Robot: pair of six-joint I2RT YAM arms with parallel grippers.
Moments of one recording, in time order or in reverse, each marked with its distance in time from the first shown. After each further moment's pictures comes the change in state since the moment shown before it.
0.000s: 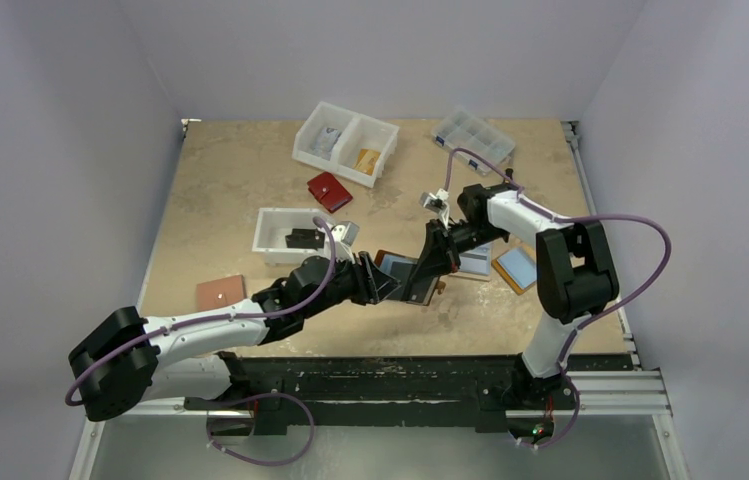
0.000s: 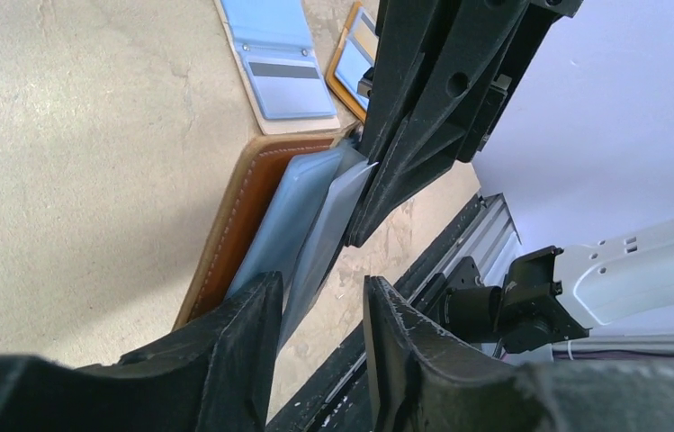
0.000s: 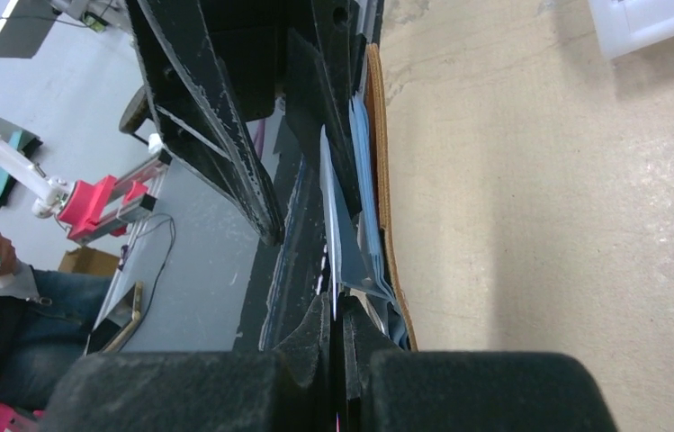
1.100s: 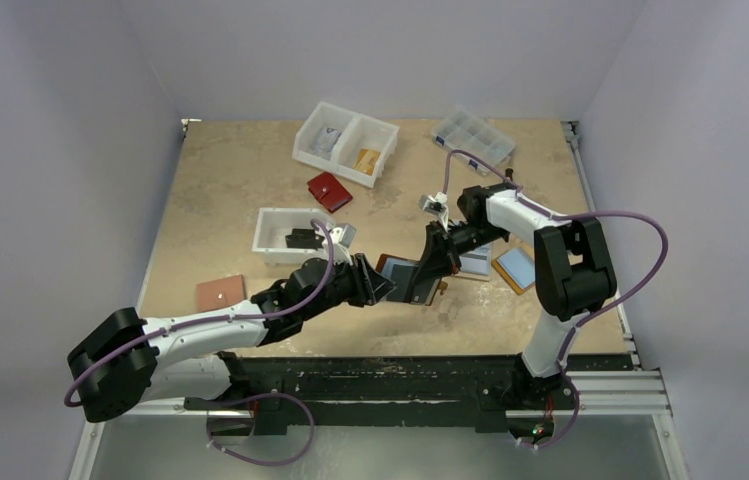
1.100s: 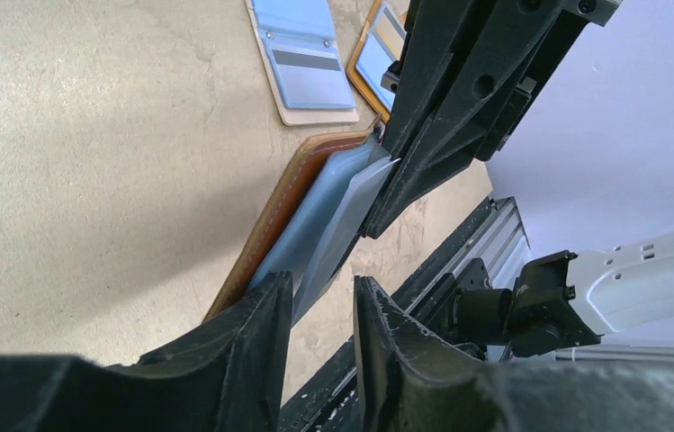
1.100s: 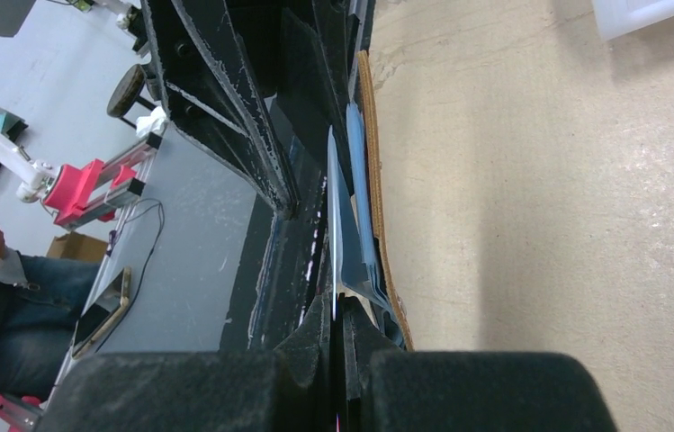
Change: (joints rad) left arm 0.000 -0.008 -0.015 -0.033 -0.026 -0.029; right arm 0.000 0.023 0.010 -0.045 0.044 -0.075
